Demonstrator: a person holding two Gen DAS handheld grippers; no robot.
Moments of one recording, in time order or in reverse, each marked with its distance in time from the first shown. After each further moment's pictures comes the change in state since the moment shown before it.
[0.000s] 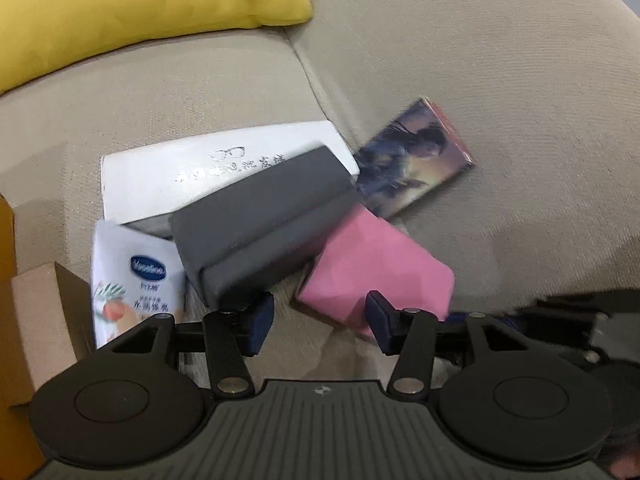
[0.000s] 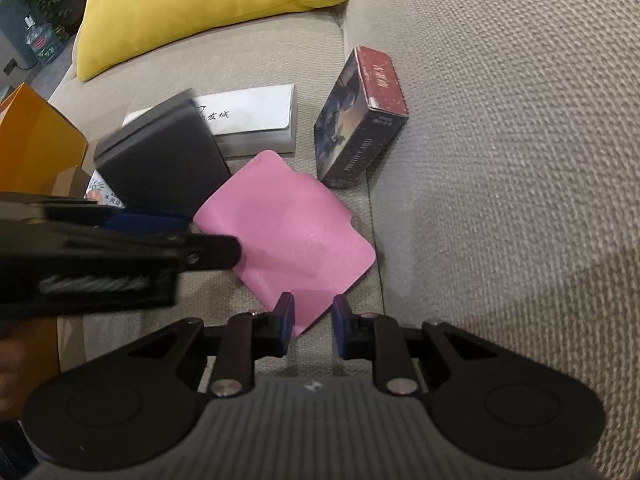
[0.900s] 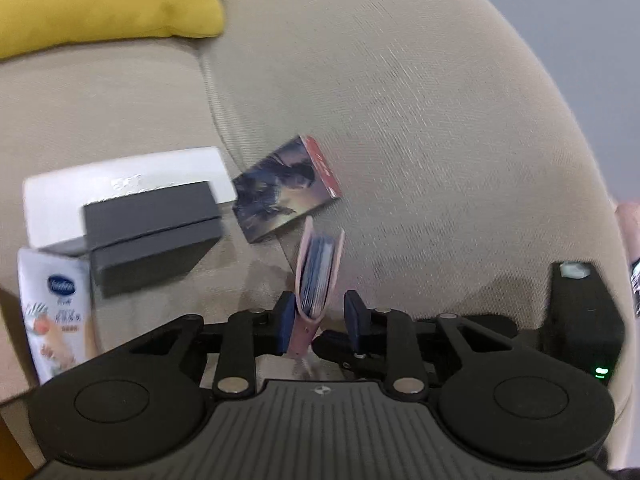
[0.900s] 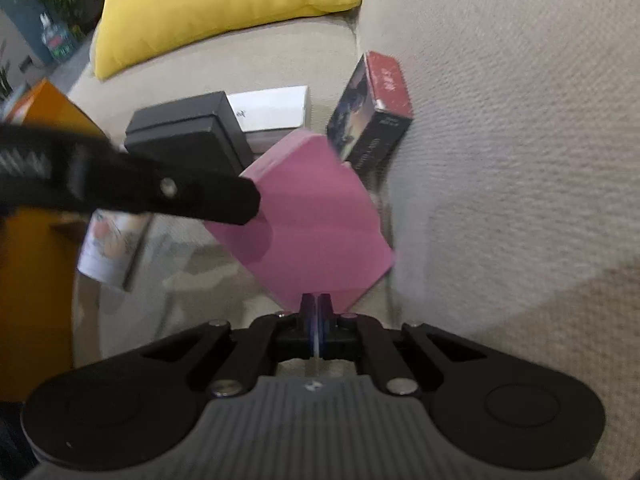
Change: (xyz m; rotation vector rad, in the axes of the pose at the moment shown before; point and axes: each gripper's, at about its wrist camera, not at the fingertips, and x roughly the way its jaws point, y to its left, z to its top) left arm -0.046 -0.016 0.020 0.019 0.050 -0.309; right arm -0.023 -0.005 -0.013 -0.054 -0.012 -0.002
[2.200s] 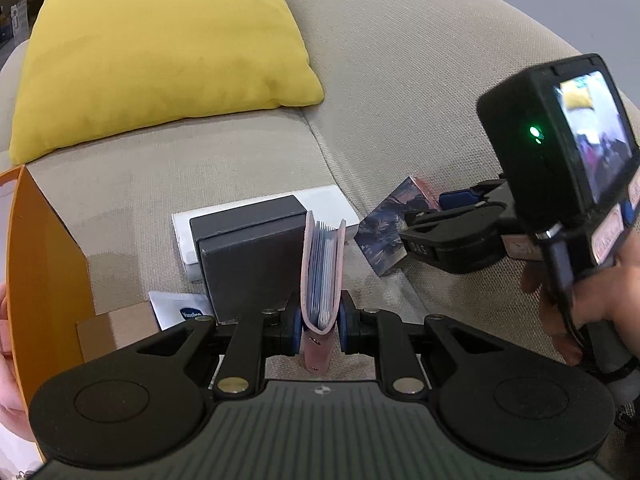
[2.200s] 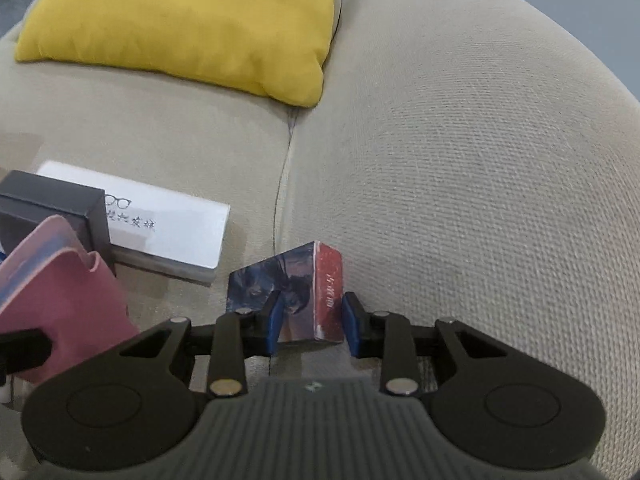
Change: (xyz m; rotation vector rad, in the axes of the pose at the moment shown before) left arm -0.033 0.011 -0.025 0.052 -0.205 0.358; right arm 0.040 0.036 0.092 -0.248 -0.108 -0.451
